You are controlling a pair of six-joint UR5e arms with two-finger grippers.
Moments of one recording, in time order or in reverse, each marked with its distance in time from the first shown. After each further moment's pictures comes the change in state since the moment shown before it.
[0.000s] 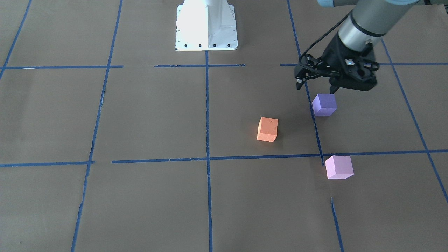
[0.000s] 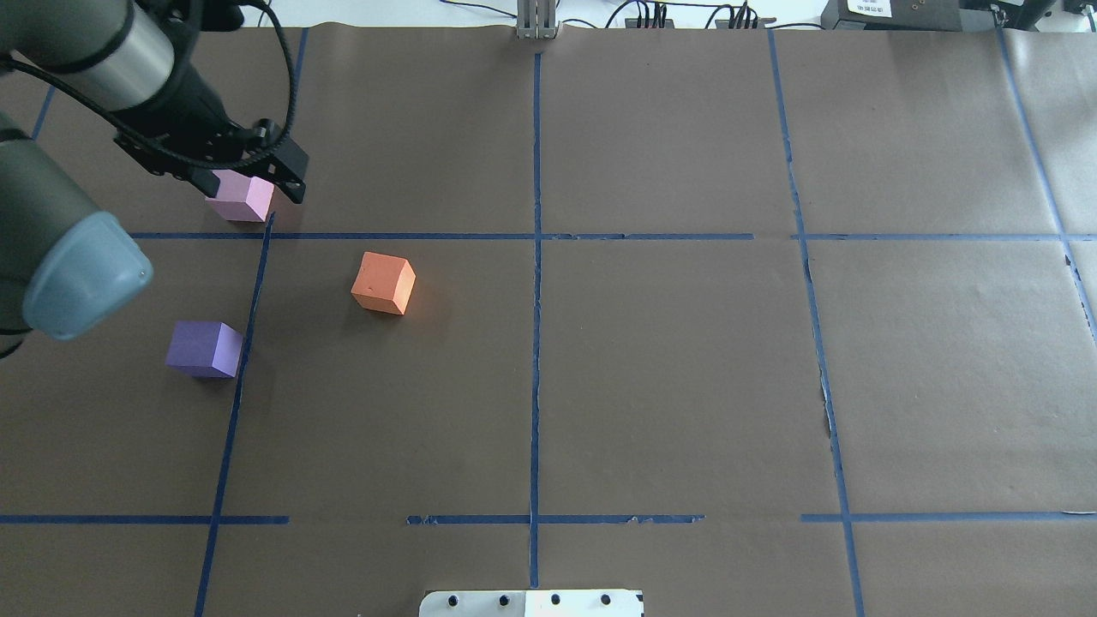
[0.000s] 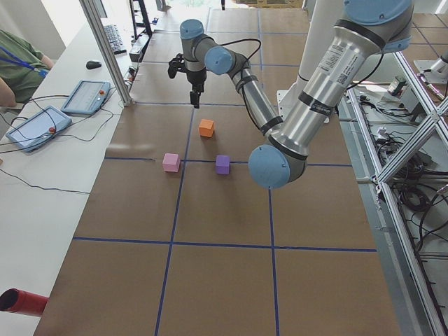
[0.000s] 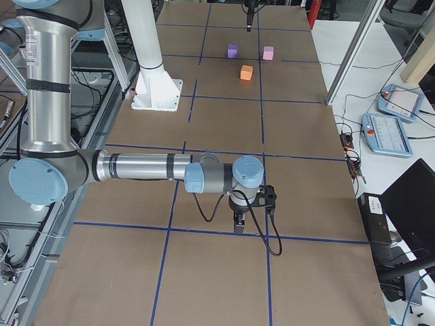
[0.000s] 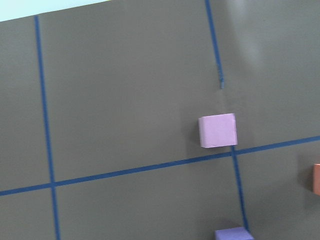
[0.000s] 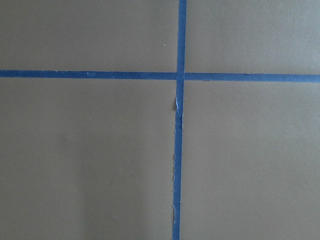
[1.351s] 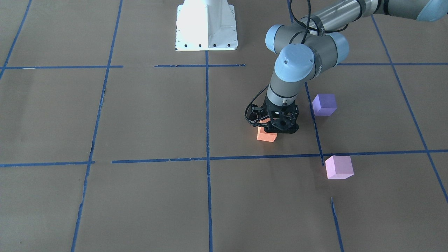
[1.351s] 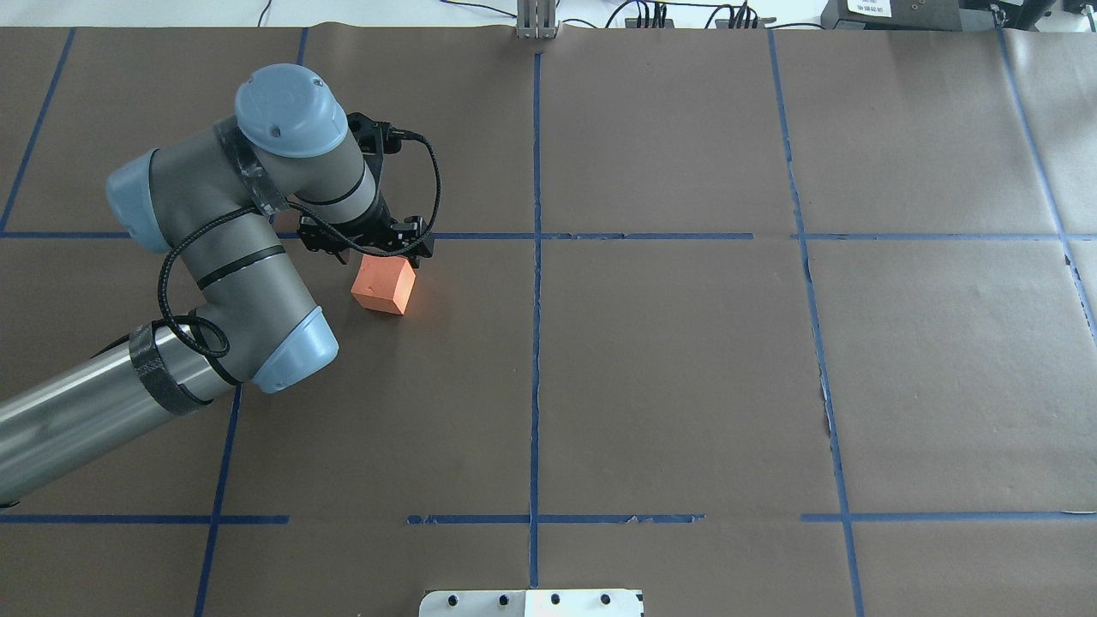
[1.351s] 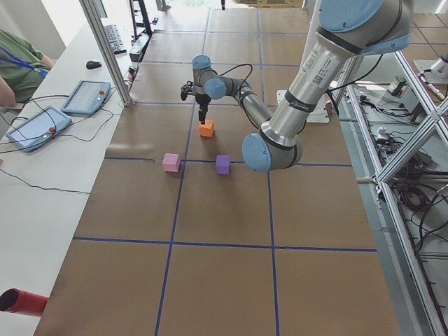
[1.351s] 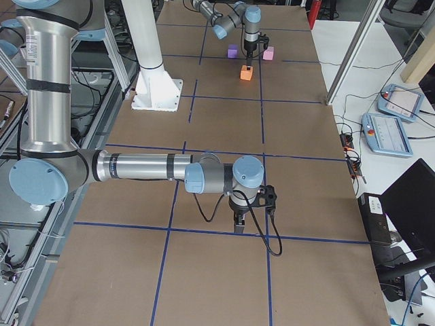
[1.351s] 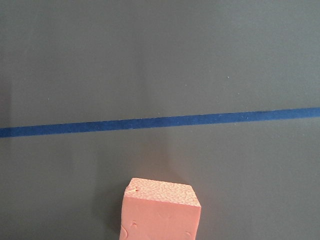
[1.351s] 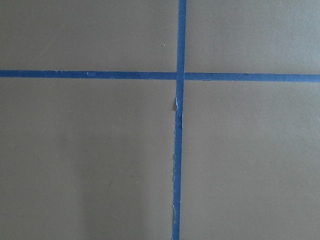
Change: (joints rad) left arm 0.204 -0.091 0.395 -0.296 0.199 -0.189; right arm 0.000 0.000 0.000 0.000 0.000 0.000
